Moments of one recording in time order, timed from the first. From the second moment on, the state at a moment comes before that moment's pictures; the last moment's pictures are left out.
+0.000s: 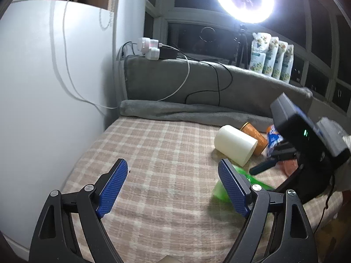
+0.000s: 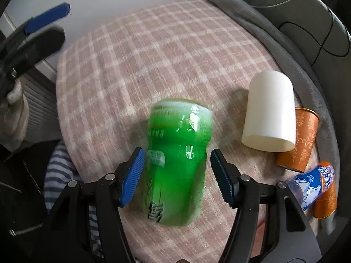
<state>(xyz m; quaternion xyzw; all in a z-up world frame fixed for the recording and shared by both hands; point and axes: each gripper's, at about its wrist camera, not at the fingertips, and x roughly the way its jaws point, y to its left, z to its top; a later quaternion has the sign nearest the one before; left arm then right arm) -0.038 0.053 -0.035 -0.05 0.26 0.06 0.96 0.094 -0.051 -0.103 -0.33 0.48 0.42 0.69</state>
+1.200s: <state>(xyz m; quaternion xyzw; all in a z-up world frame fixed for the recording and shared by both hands) -0.001 -0.103 -0.101 0.55 0.31 -0.31 0.71 0.075 -0.295 -0.102 0.07 0.48 0.27 0.83</state>
